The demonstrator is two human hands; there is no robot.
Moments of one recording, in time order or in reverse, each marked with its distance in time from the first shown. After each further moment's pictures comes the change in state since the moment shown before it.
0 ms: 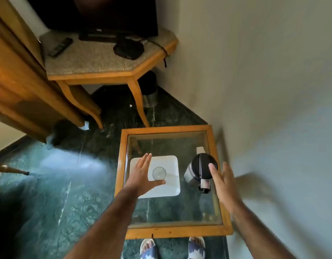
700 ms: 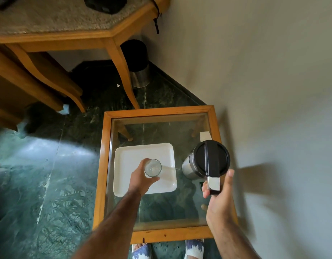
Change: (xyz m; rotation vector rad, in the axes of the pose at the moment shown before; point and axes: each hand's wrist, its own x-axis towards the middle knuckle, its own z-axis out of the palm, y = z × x) left_hand 0.065 -0.044 0.135 -0.471 0.038 -0.257; right_hand 0.012 0.072 0.095 0.794 0.194 0.348
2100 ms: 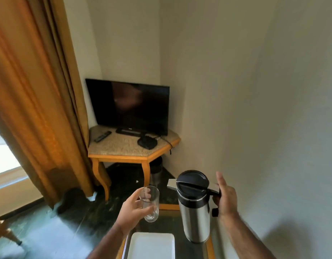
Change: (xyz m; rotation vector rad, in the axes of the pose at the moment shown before) left_hand -0.265 0.259 -0.274 -0.383 0.083 0.394; right_hand -0.193 -0.366 0.021 0.013 -0.266 -0.564
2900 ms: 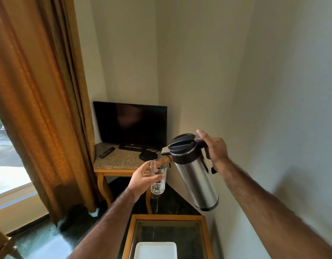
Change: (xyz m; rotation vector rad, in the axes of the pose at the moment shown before) left_hand -0.034 0.154 -0.025 -0.049 -0.006 0.165; right_hand -0.001 -0.190 0.045 -0.193 -0.138 -0.321
